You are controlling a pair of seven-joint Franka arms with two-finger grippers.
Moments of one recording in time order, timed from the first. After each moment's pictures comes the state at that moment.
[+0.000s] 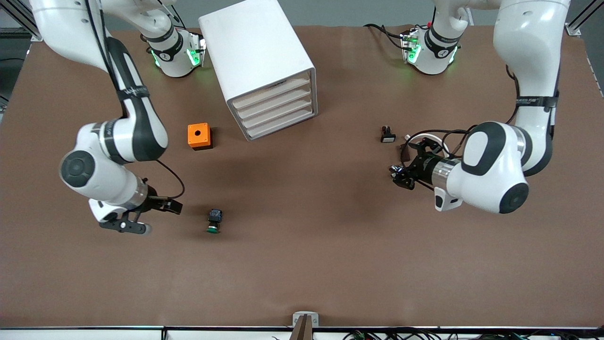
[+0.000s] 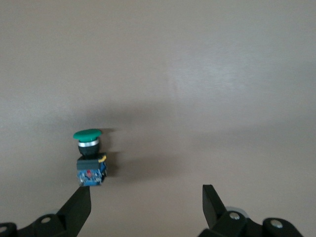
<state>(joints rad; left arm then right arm) -0.21 0.56 -0.04 -1.49 -0.50 1.49 -1.24 0.24 0.51 -0.08 -1.70 0.08 2.24 0.31</state>
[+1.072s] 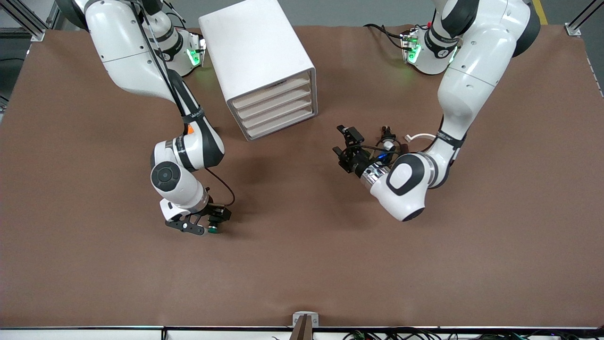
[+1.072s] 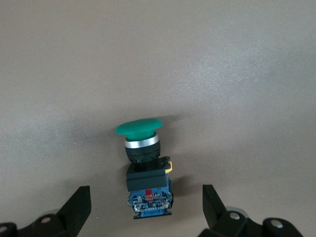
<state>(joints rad) -0.22 0.89 -0.26 -1.44 -0.81 1.45 -2.05 0.39 0.68 -0.08 -1.71 0.08 2.47 0.54</state>
